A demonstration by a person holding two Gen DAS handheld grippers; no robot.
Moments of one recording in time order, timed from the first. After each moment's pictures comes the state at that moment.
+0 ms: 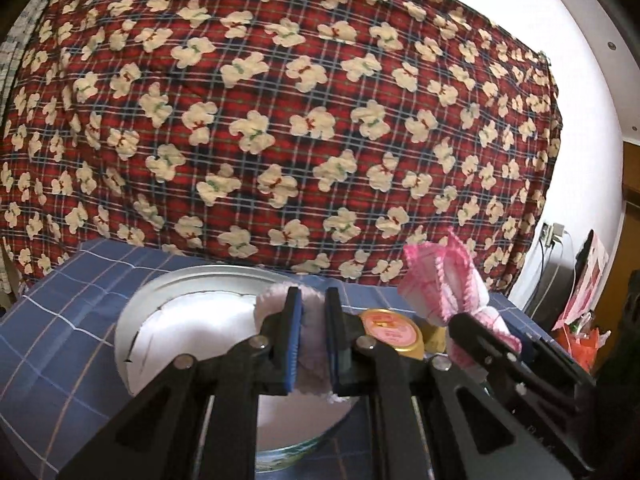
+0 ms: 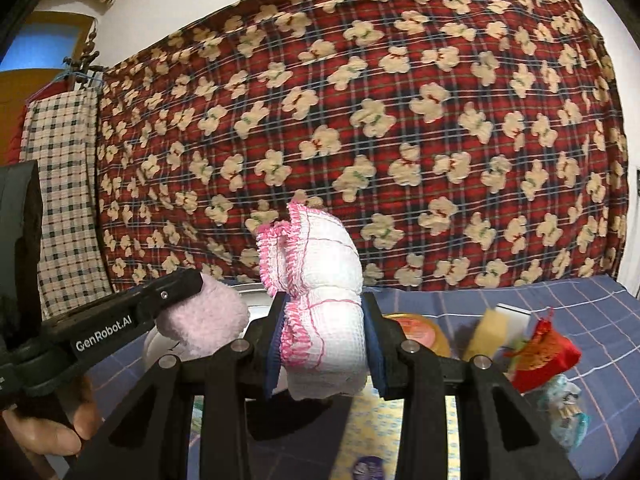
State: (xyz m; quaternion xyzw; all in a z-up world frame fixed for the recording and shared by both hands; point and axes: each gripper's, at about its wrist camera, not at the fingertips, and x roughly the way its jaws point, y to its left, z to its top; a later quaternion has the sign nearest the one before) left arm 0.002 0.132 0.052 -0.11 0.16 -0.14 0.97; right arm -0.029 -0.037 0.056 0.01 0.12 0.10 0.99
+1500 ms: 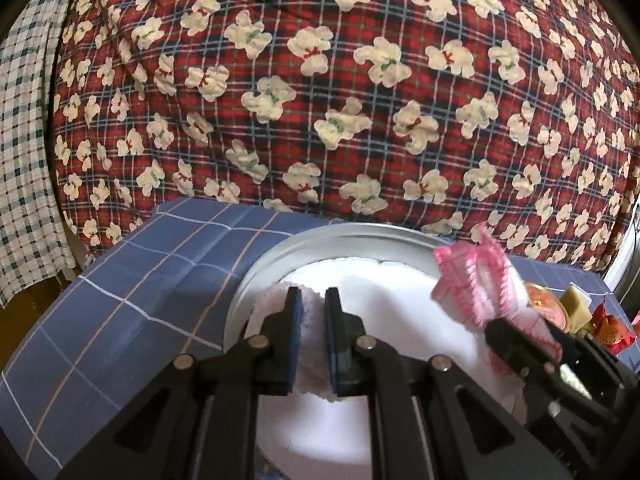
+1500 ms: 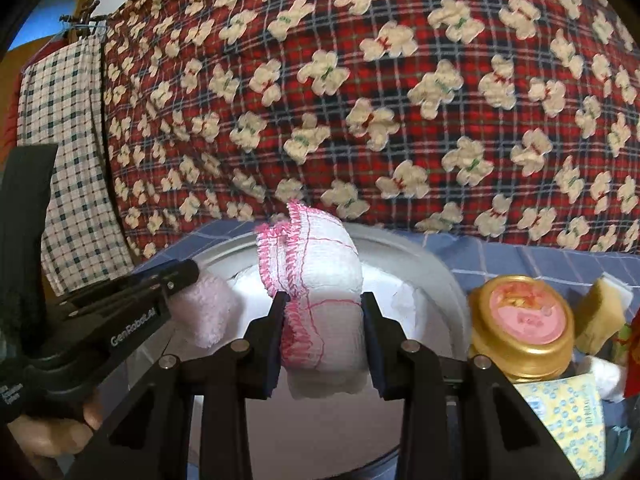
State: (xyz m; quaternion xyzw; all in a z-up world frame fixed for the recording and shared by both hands) left arm 0.083 0.200 -0.001 -0.07 0.25 0.02 0.96; right arm 0.068 0.037 0.003 0.00 0.24 0.16 0.96
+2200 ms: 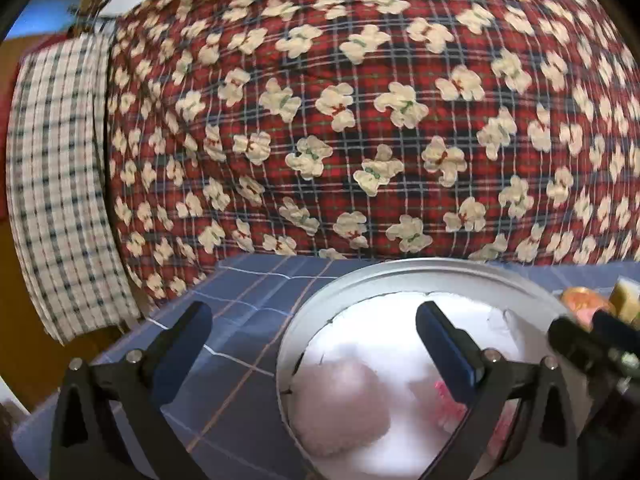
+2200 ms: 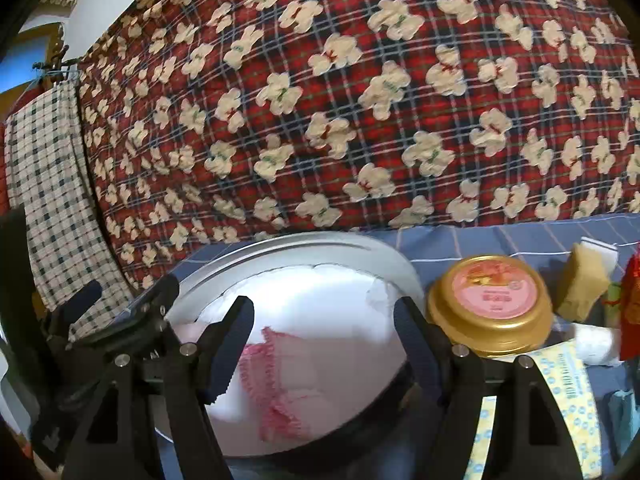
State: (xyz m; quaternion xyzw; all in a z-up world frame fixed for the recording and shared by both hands) left arm 0.055 0.181 0.007 0.01 0.16 0.13 0.98; right arm 0.053 0.000 0.008 0.07 0.22 0.12 0.97
